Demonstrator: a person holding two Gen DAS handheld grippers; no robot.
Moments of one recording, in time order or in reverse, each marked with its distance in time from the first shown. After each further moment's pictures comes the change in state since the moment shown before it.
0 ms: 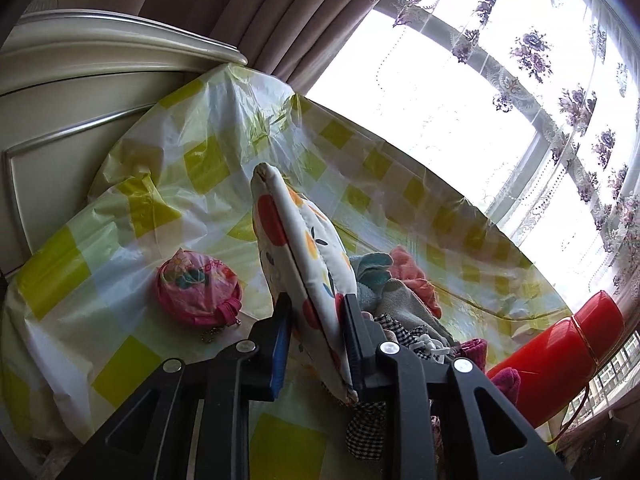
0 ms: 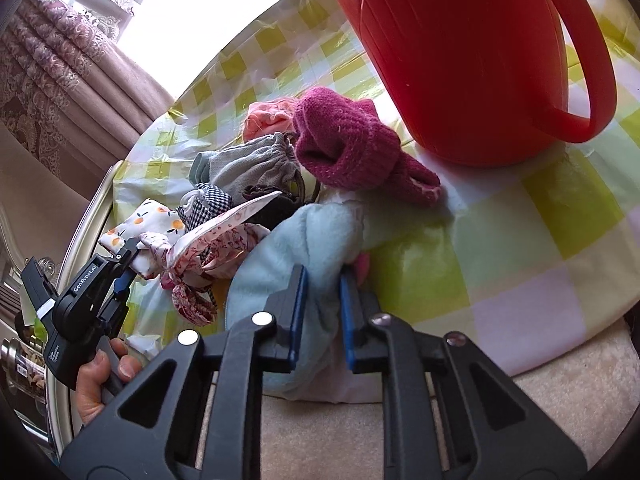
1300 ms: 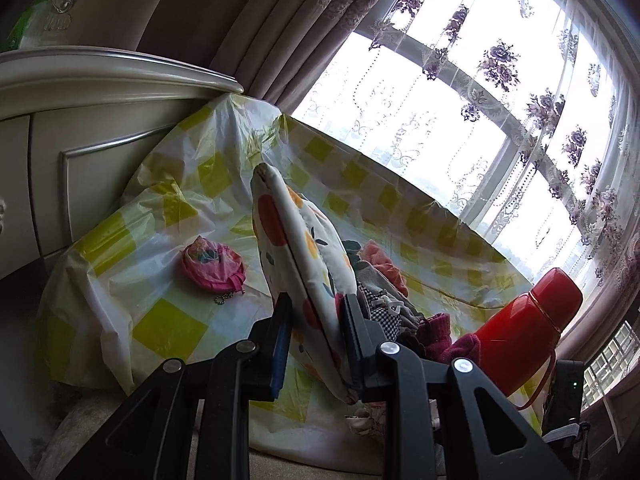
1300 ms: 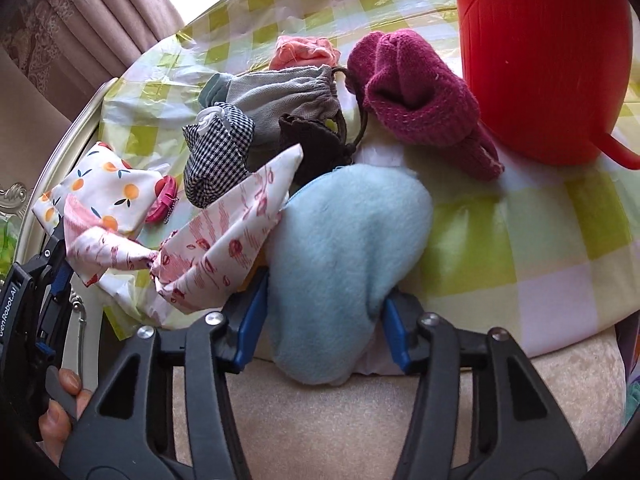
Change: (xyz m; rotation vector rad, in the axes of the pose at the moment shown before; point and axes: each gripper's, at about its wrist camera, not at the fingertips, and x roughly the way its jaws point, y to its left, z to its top) left arm -0.075 -0.002 -0.027 0.027 -0.051 -0.053; right arm 0.024 0.044 -0.015 -0.178 0.168 -0.109
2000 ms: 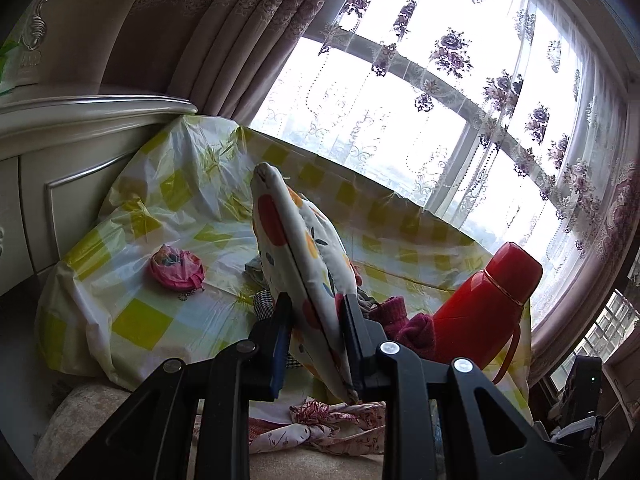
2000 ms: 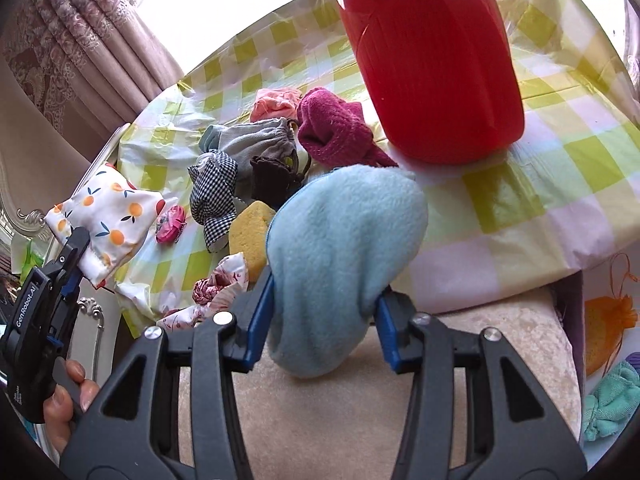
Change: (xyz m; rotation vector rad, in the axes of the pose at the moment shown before) left arm -0.034 -0.050 -0.013 0.103 -0.004 -0.085; right arm -0.078 -0.050 -0.027 0.057 -0.134 0.020
